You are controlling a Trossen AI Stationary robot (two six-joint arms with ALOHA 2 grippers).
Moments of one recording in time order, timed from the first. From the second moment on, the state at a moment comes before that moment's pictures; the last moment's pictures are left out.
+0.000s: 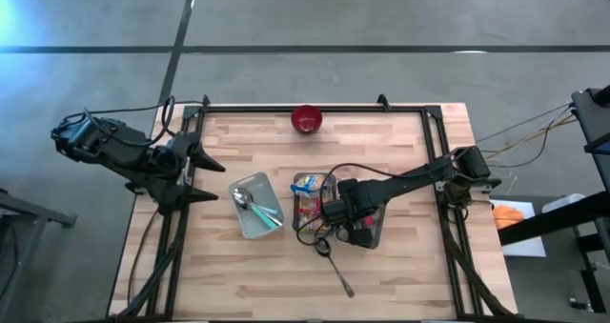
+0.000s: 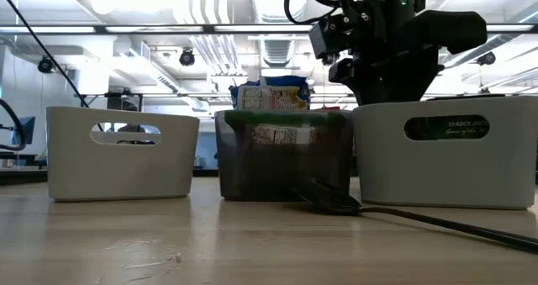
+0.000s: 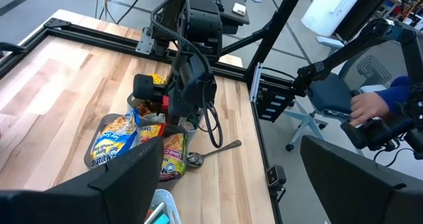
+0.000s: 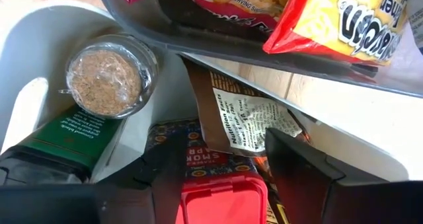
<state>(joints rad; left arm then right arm) -0.39 0.94 1.46 -0.94 -0.19 -0.44 0.23 1.87 1.41 -1.06 0.10 0.07</state>
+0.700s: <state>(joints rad) -0.39 0.94 1.46 -0.95 -0.19 -0.44 0.23 1.87 1.42 -1.04 0.10 0.18</state>
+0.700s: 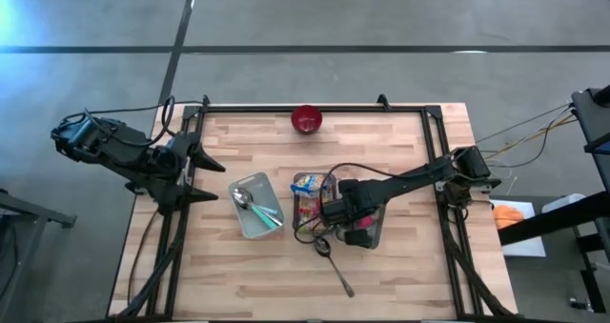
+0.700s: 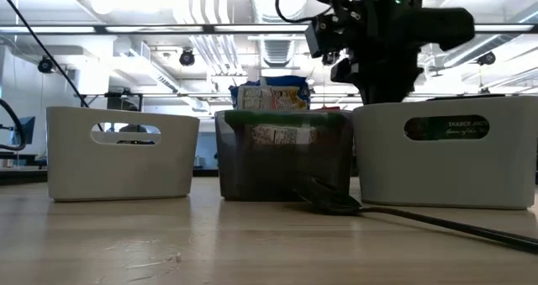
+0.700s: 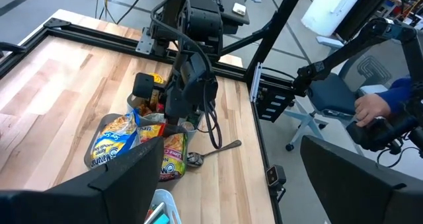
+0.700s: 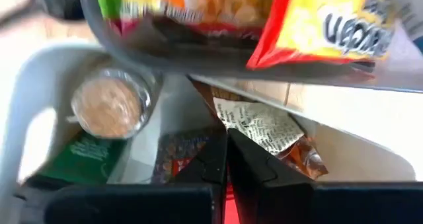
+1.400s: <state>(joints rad) -0.39 0.94 1.46 -0.94 -0.18 -0.44 0.23 1.79 1.46 -1.07 0.11 0.55</state>
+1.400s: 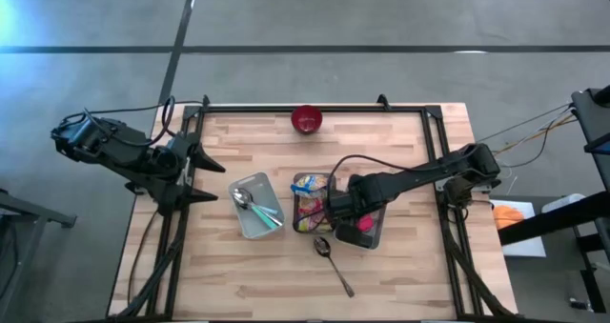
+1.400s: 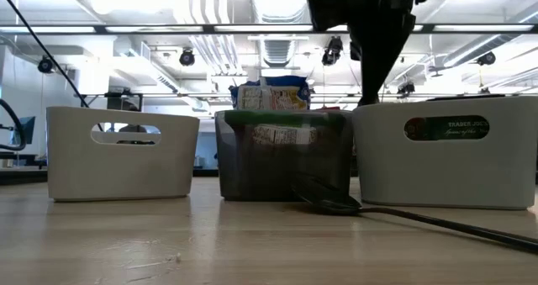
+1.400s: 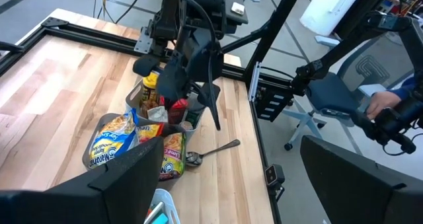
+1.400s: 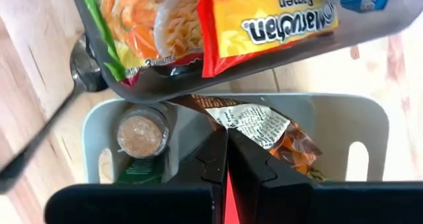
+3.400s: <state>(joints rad) -0.39 0.94 1.46 -0.95 -0.21 -0.44 0.40 1.52 1.35 -1.00 0.42 1.25</state>
